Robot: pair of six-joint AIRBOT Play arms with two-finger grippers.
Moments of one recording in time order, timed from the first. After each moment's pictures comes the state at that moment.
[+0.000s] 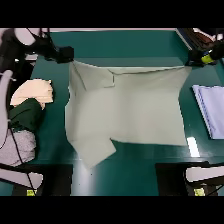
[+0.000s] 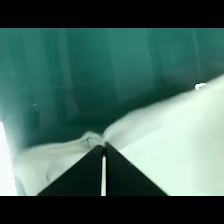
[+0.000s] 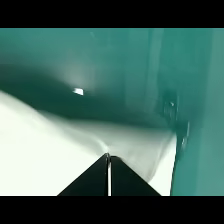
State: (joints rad) left arm -0.14 -1.62 1.79 1.25 -1.08 -1.58; right arm -0.20 -1.58 1.78 -1.27 1.36 1.47
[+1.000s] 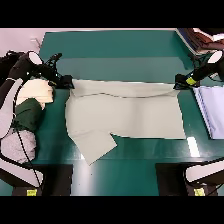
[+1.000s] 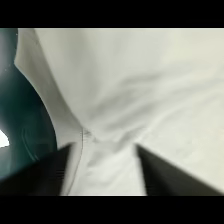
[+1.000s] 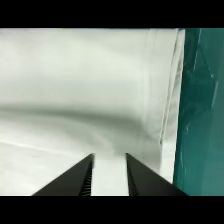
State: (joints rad) left arm -0.02 -1.69 1.57 1.17 -1.22 -1.44; right arm -0.21 -1.65 1.55 -1.29 1.34 1.47
